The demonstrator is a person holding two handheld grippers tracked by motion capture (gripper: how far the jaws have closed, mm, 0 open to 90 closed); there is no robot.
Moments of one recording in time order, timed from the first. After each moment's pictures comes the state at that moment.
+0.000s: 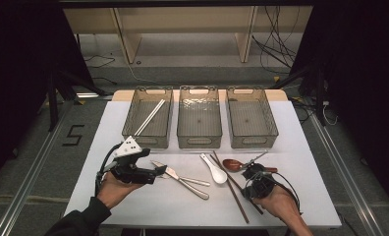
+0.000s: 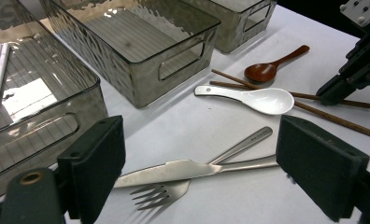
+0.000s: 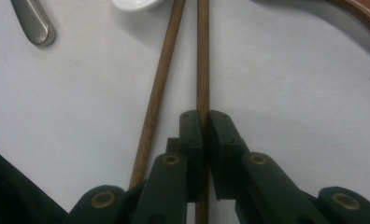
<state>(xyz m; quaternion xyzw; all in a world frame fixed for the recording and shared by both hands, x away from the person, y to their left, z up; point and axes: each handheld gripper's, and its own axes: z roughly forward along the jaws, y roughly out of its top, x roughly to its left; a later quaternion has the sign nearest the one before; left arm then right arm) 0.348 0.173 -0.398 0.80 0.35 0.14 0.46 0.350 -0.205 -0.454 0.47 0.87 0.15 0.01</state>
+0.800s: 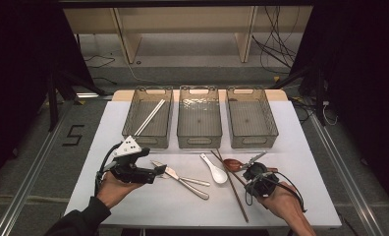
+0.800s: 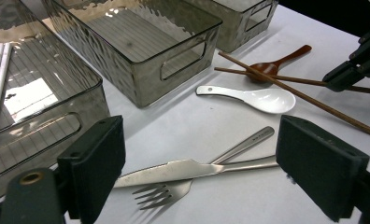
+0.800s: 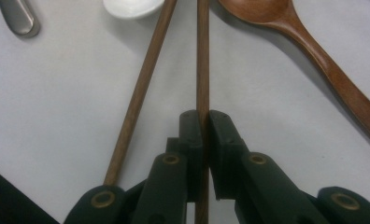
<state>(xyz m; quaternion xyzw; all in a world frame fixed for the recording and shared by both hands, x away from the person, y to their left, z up) 0.348 0.173 -0.399 0.80 0.36 0.14 0.46 0.343 -0.203 -0.439 0.43 0.89 0.14 0.09</state>
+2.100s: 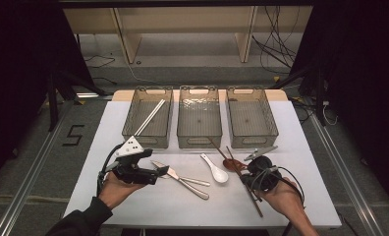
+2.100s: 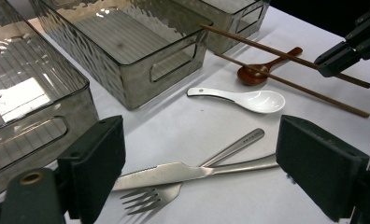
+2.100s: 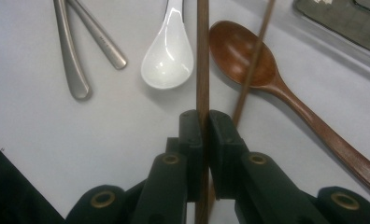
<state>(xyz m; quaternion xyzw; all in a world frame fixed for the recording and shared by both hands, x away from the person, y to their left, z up) 0.347 0.168 -0.397 0.80 0.35 0.13 0.47 0.345 -0.208 -0.416 0.43 0.87 0.24 0.09</state>
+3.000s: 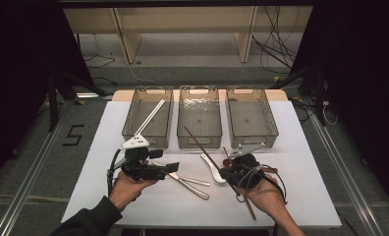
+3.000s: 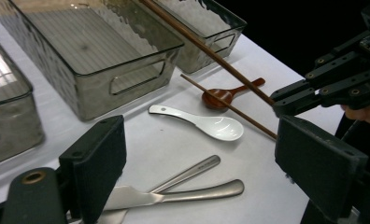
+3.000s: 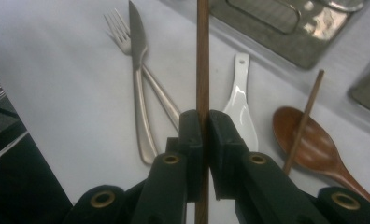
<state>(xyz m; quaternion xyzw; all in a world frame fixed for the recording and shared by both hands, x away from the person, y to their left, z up) 0.353 0.145 -0.392 0.77 0.39 0.05 0.51 0.340 -0.162 -0.398 0.38 0.86 0.34 0.09</state>
